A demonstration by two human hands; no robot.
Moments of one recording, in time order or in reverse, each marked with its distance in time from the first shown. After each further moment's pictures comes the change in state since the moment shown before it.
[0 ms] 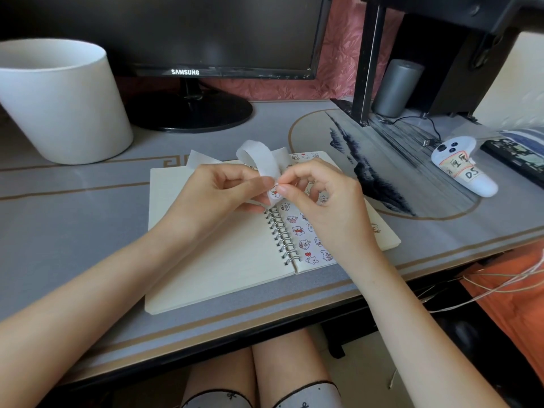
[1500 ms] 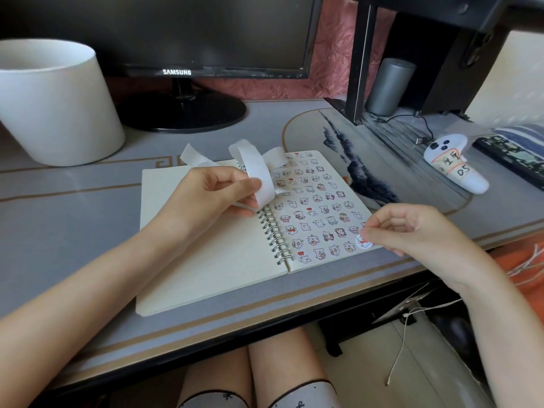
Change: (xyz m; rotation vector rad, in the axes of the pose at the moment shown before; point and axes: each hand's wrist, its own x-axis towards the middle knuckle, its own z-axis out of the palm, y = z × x) left_hand 0.000 0.000 0.001 0.045 0.028 -0.060; right_hand -0.035 0.022 -0.101 0.042 -0.228 0.643
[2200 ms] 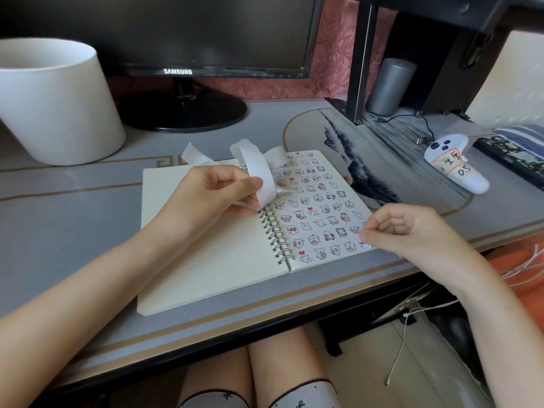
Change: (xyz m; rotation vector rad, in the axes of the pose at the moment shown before) left_hand -0.001 0.000 -0.001 0.008 -0.005 0.011; right_hand 0.001 0.003 0.005 -0.073 0.060 -0.073
